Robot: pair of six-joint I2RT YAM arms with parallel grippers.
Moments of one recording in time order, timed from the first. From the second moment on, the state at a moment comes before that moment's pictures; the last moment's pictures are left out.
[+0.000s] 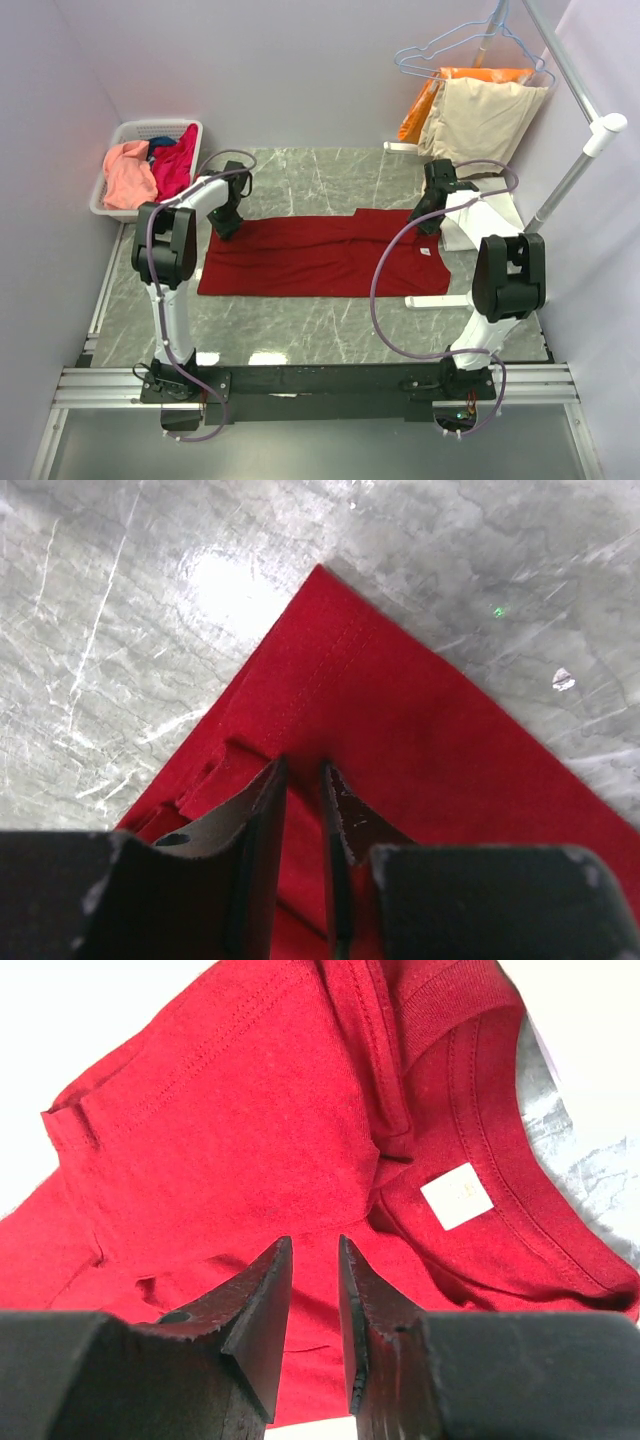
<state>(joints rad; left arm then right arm) -0.21 2.10 1.57 -0.88 -0.41 -0.83 0.08 1.74 1.28 -0.66 0.07 0.70</state>
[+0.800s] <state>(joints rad) -0.24 1.93 1.45 -0.96 -0.43 -0.84 0.14 1.83 1.34 -0.66 0.04 0.68</state>
